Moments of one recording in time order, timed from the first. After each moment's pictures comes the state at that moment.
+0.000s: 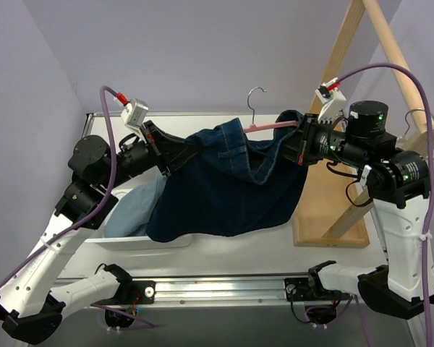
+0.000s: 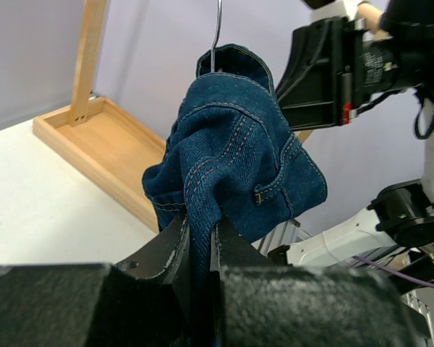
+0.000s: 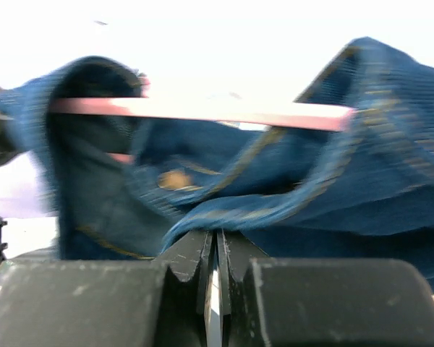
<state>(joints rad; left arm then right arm) -0.62 1.01 1.34 -0.13 0.44 -0.55 0.36 1.22 1.91 -1.10 -0.44 0.42</state>
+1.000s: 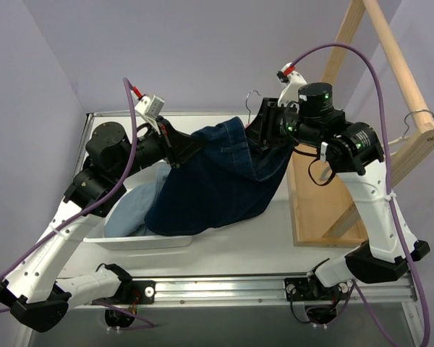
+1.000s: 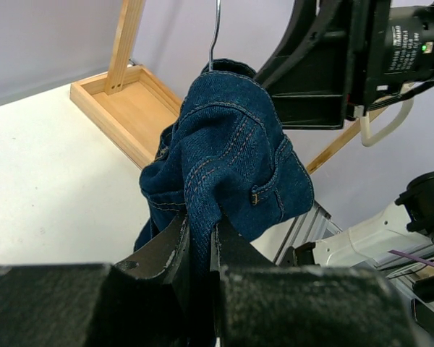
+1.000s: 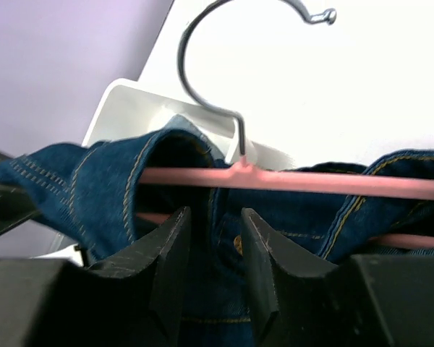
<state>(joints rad) -0.62 1.11 1.42 -0.28 0.35 -0.48 0.57 1.43 2.02 -1.02 -0.17 0.45</state>
